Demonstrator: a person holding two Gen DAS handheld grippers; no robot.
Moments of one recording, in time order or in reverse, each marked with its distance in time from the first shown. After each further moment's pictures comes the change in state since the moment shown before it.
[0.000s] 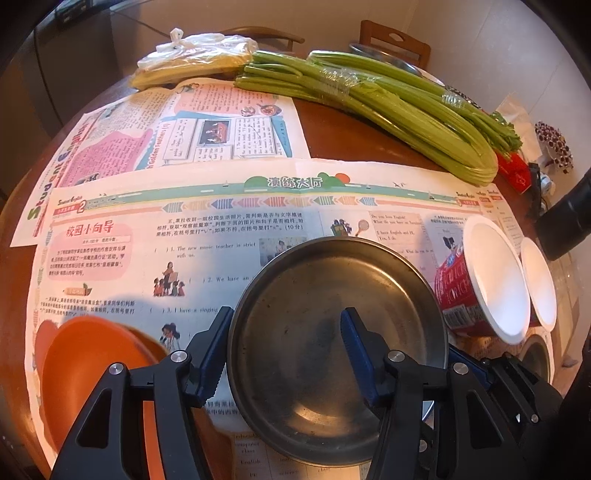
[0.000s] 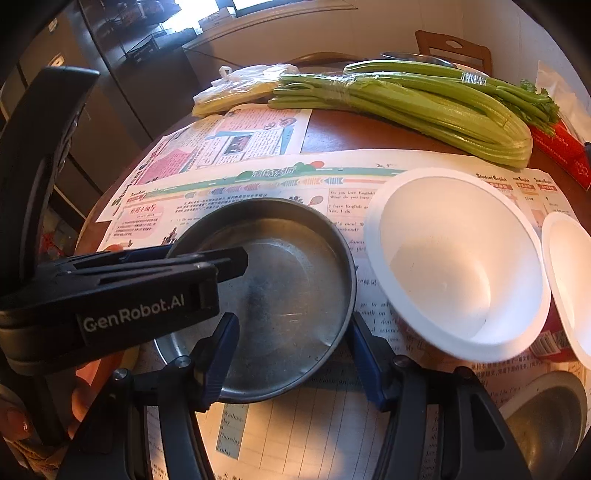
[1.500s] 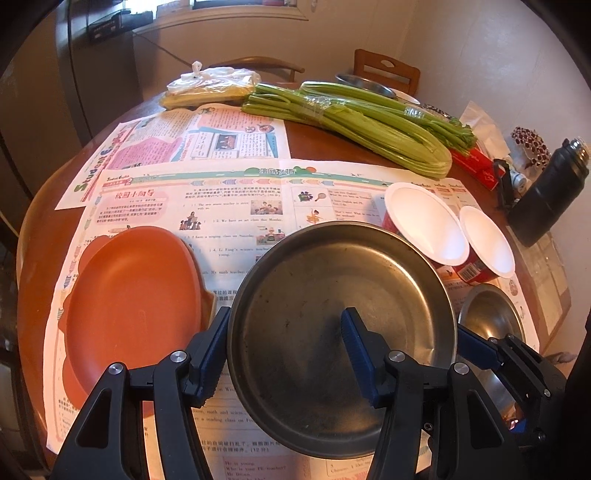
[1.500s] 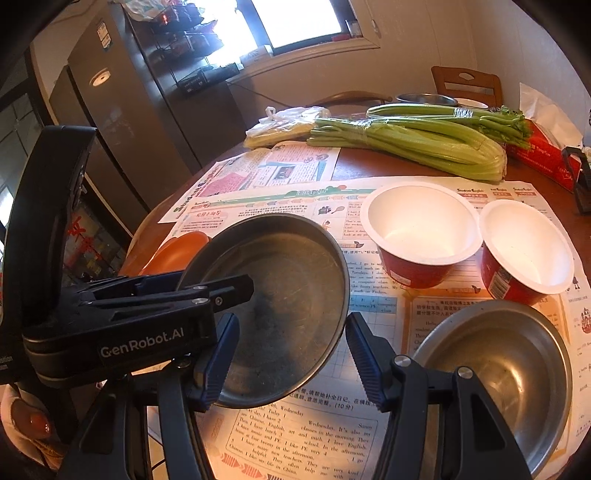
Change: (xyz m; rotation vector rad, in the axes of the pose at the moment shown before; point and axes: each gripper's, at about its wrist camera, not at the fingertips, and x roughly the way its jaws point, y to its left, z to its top) left arm -0.081 -0.026 -0.079 -0.022 -0.123 0.016; right arm -0.086 -0.007 -0.054 -0.043 -0.158 0.141
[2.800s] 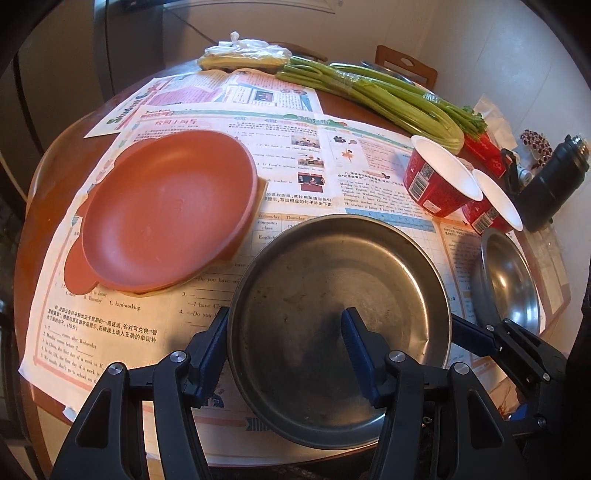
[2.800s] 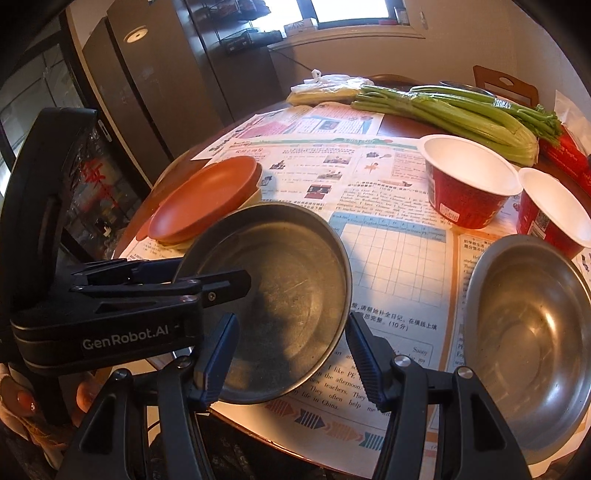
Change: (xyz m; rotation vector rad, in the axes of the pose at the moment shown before) left arm -0.005 0.036 -0.077 -0.086 0.025 -0.001; right arm 0.008 0.035 -0.057 -0.158 0.103 0.045
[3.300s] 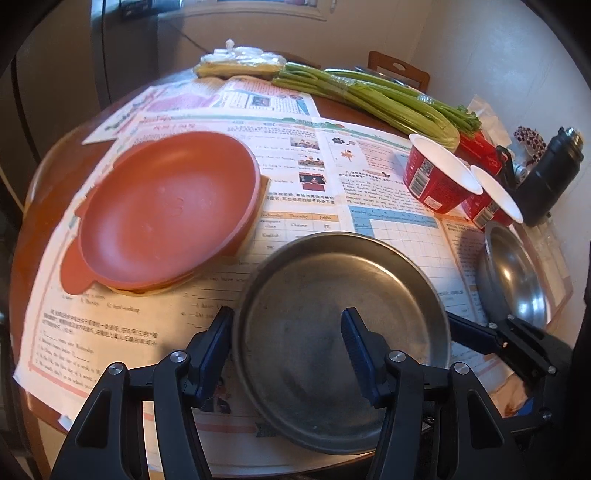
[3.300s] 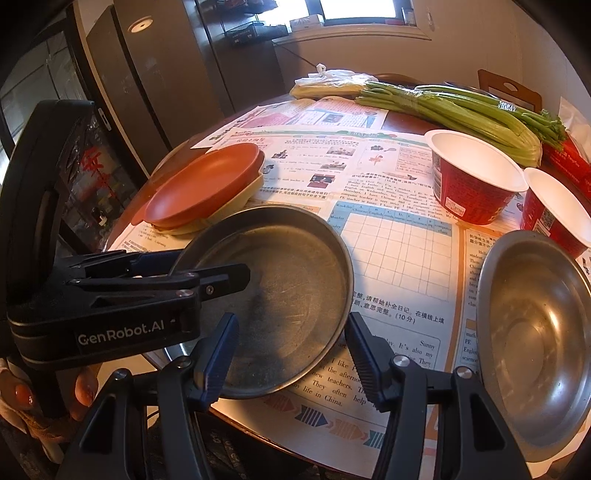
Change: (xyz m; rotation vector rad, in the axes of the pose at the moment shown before) left arm 0.004 0.003 -0.009 0.041 -0.050 0.003; right arm 0.007 0.006 -0.007 -0.032 0.018 -0.033
